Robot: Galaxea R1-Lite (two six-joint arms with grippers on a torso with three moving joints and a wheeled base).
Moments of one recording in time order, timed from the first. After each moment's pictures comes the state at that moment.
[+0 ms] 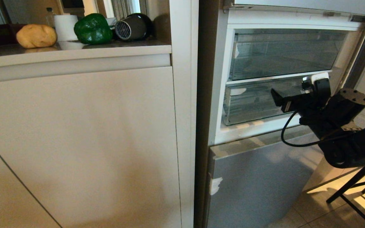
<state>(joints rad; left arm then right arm) 0.00 0.00 0.00 -0.02 0.00 0.00 0.02 2.05 -0.97 -1.42 0.03 -0.25</state>
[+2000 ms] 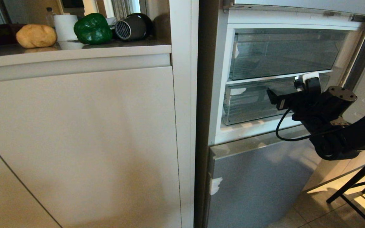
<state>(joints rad) 0.00 0.00 0.00 -0.02 0.00 0.00 0.02 2.14 -1.13 -1.35 0.03 -0.25</state>
